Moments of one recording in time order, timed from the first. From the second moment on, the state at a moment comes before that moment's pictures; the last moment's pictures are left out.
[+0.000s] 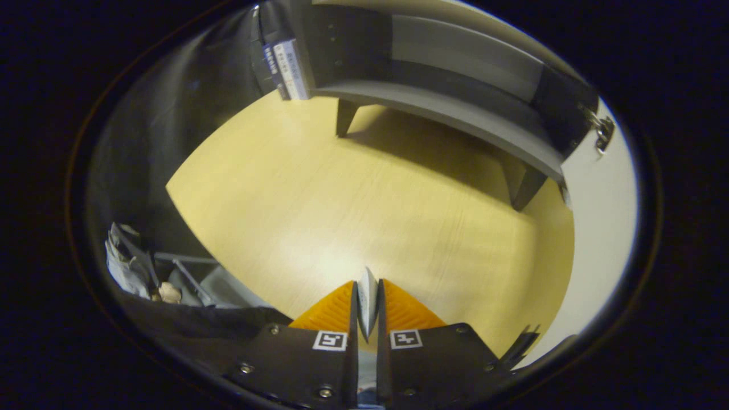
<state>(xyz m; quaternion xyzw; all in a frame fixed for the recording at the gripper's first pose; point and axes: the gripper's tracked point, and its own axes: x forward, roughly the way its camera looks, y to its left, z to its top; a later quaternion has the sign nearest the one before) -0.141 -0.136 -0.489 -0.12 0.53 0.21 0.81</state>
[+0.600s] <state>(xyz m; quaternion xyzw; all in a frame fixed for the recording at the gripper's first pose) -0.145 -0.130 -0.457 -0.08 0.52 0.15 0.84</state>
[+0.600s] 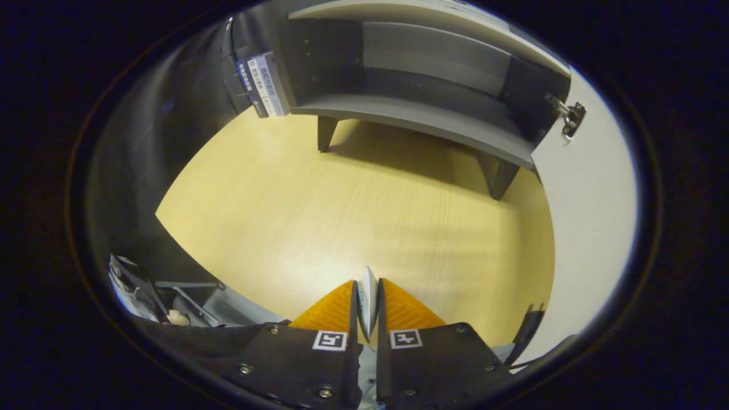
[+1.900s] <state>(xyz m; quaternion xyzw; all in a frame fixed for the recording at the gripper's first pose) 0.048 -0.143 -0.169 0.05 0.36 0.02 0.93</state>
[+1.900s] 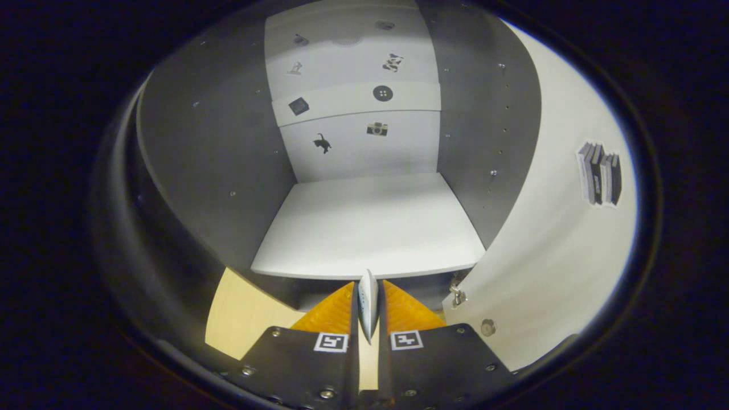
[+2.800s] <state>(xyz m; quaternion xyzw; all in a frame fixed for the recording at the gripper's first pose) 0.117 -0.154 -0.165 0.07 0.38 -0.01 0.92</state>
